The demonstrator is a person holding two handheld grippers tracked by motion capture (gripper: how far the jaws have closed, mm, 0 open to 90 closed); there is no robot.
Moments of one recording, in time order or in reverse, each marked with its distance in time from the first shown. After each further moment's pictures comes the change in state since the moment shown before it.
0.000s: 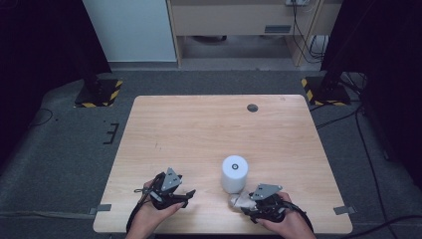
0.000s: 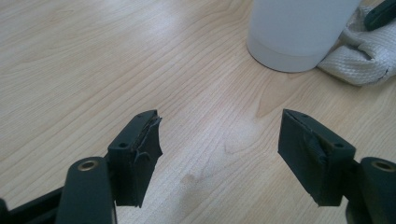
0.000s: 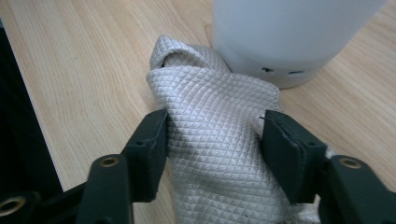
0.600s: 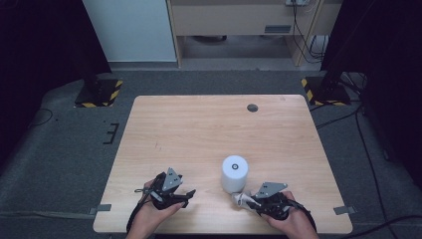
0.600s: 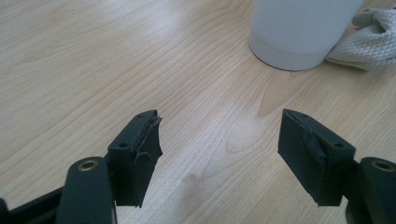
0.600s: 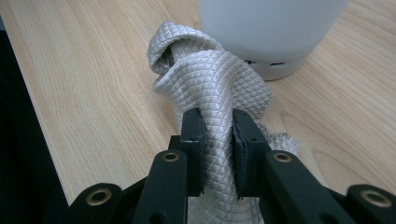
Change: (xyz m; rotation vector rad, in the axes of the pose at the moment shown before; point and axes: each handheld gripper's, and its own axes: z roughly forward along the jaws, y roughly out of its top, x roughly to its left) left arm 0.000 0.000 0.001 0.005 0.007 0.005; right arm -0.010 -0.005 -0.009 -0.015 0.008 0.020
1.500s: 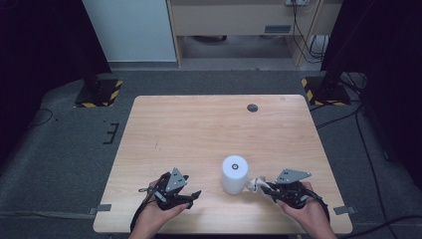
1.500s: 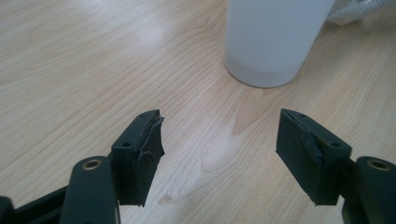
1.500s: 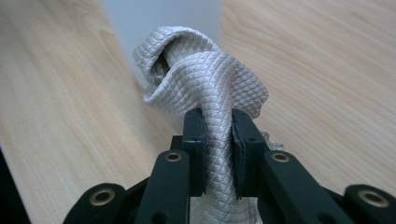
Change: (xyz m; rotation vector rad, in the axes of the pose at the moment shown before) left arm -0.011 0.013 0.000 -0.035 -0.058 0.018; right arm -0.041 0.000 -0.038 -0.088 -0.093 0.109
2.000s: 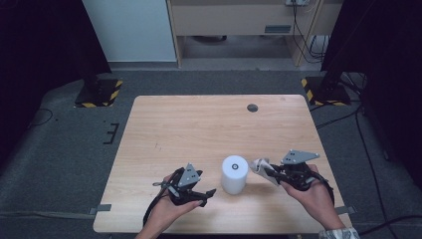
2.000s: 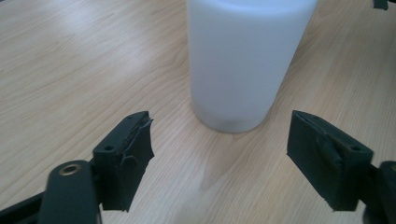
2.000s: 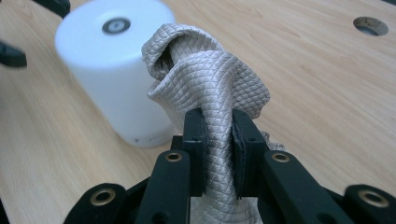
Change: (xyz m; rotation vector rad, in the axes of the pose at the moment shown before) left arm -0.013 0.026 0.026 -0.071 -0.088 0.023; right arm -0.023 0.047 -0.020 -0.064 -0.026 0.009
